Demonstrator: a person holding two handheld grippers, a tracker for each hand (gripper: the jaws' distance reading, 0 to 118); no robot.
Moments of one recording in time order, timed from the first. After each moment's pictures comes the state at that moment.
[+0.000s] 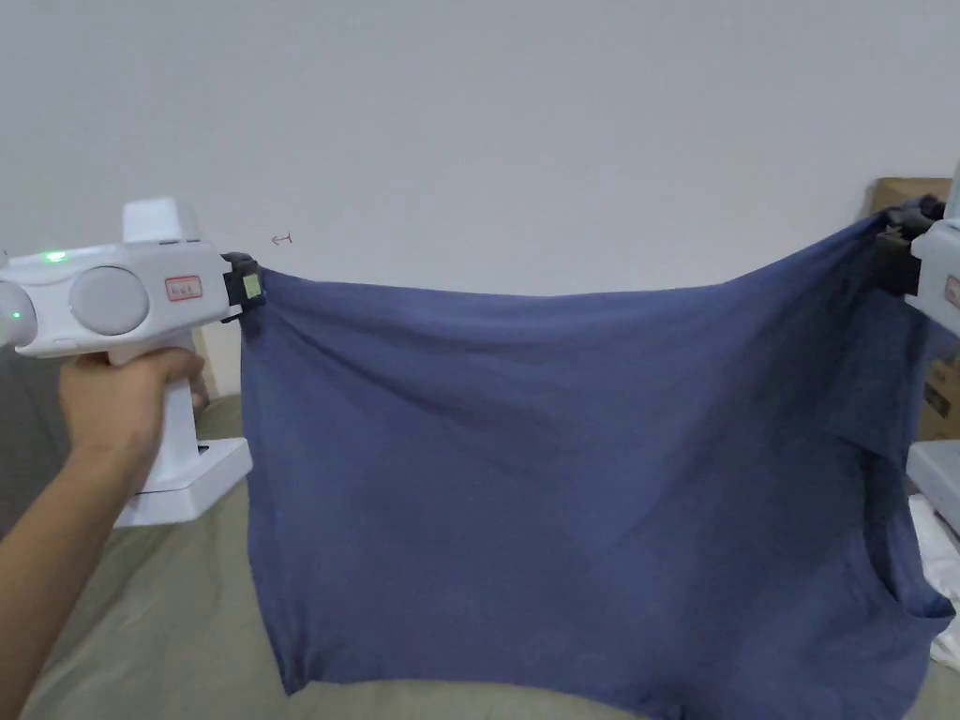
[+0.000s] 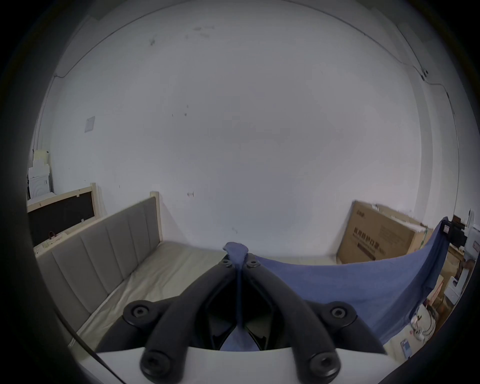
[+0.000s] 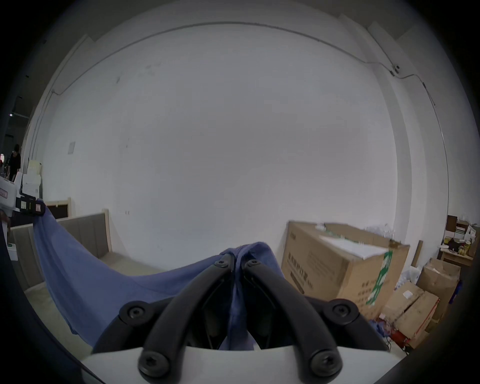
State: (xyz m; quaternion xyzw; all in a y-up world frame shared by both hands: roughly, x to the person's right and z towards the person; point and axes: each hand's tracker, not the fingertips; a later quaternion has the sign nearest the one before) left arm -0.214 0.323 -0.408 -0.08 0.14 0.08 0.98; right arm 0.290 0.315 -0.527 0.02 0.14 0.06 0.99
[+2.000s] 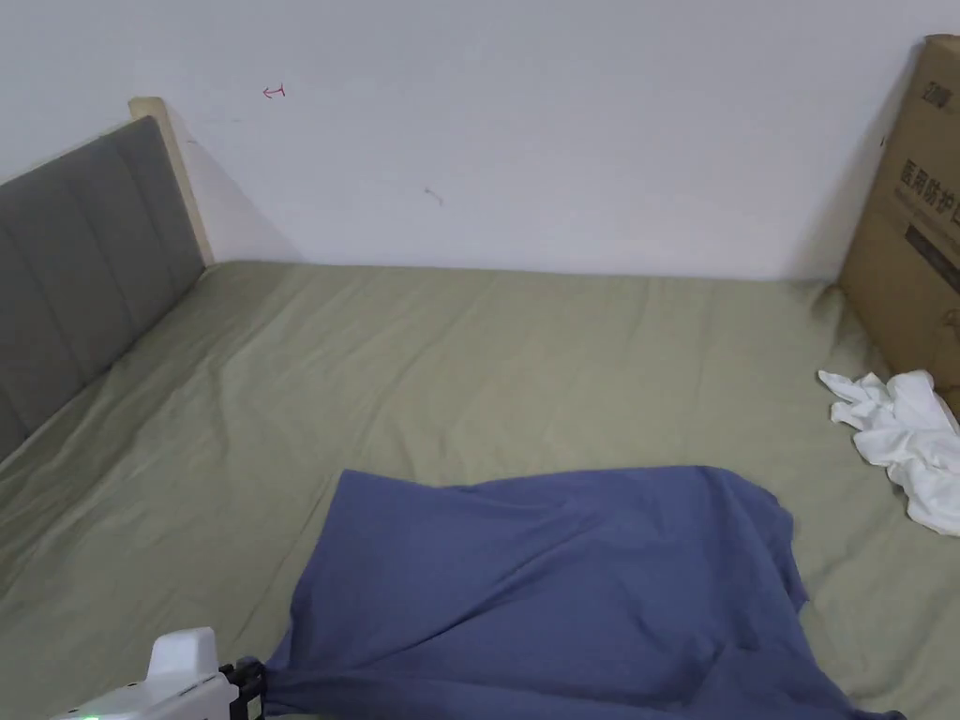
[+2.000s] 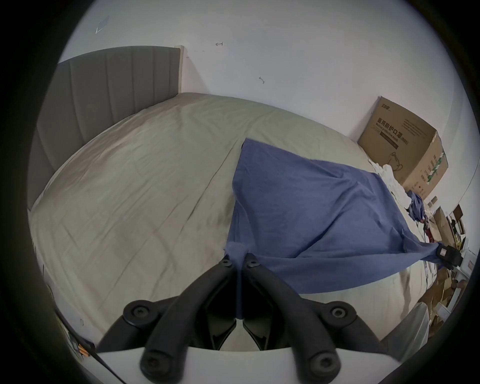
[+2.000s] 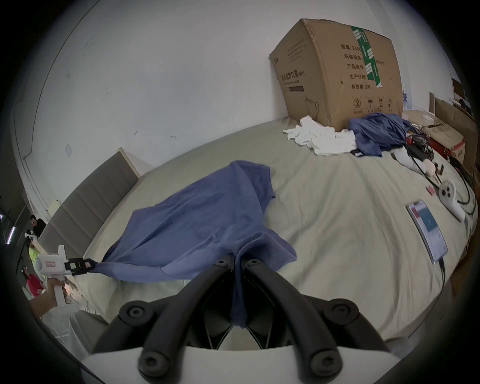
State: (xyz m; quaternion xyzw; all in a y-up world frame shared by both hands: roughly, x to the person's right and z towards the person) left arm -0.184 -0.083 -0.225 -0.37 0.15 0.16 0.90; right arm 0.405 -0.081 -0.338 -0.34 0.20 -0.10 0.91
